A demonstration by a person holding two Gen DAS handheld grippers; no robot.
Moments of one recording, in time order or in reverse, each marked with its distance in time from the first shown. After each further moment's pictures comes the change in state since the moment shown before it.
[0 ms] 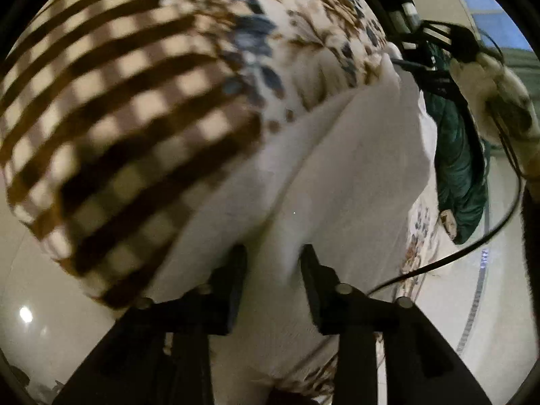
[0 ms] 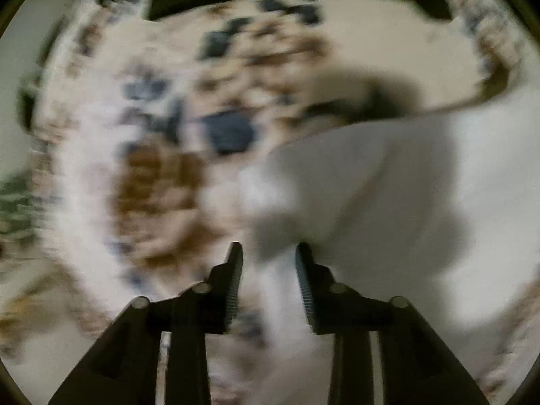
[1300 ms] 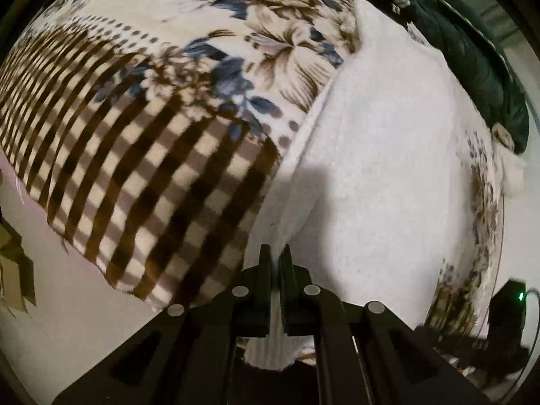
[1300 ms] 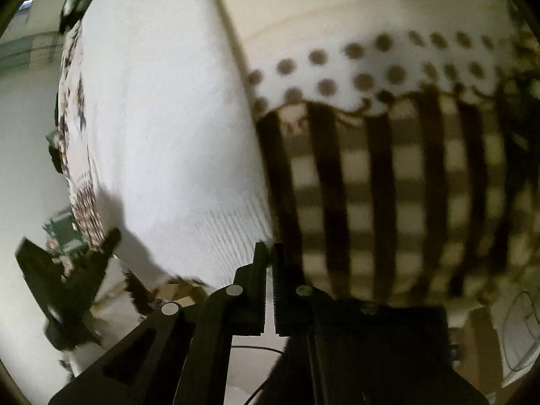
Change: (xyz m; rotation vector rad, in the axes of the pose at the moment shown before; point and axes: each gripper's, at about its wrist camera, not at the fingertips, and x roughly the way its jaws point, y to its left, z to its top) left arm -0.015 -0.042 -0.023 0.420 -0.022 0.354; right arm -0.010 -0.309 -0.453 0.333 -0.018 0.220
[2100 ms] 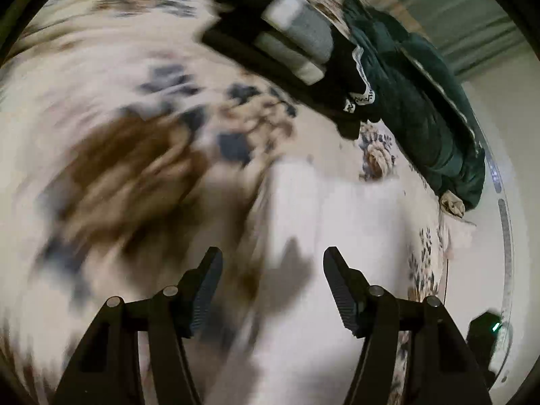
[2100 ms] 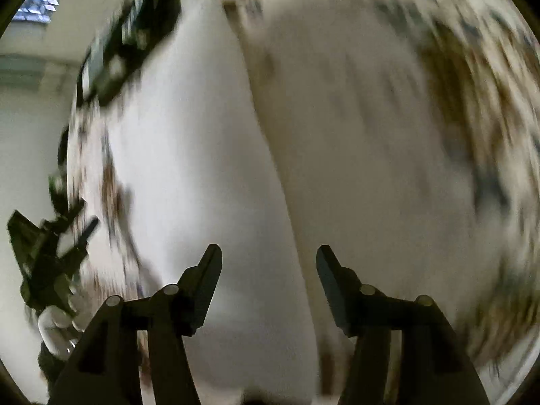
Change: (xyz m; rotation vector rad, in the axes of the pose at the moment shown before) left arm 0.070 -0.096 0.303 0.099 -0.065 -0.290; right arm -0.143 0.046 0.193 -0.042 -0.326 -0.057
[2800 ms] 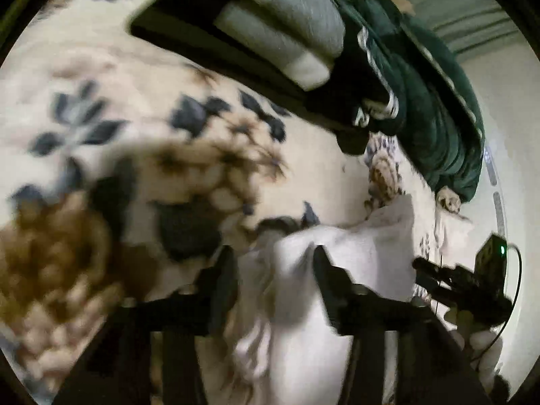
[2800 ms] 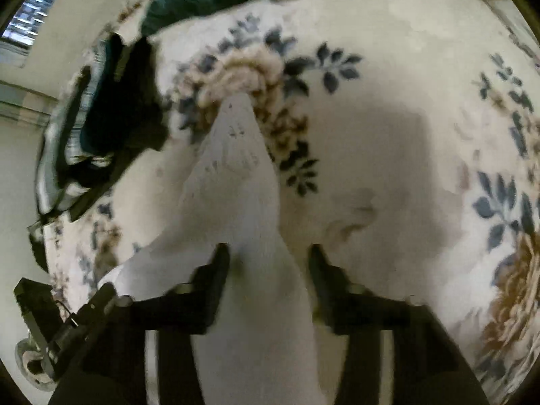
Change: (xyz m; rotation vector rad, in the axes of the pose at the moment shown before) left arm 0.045 0.009 0.058 0.020 0.060 -0.093; right arm 0.051 0.051 0.177 0.012 -0.107 -0.082
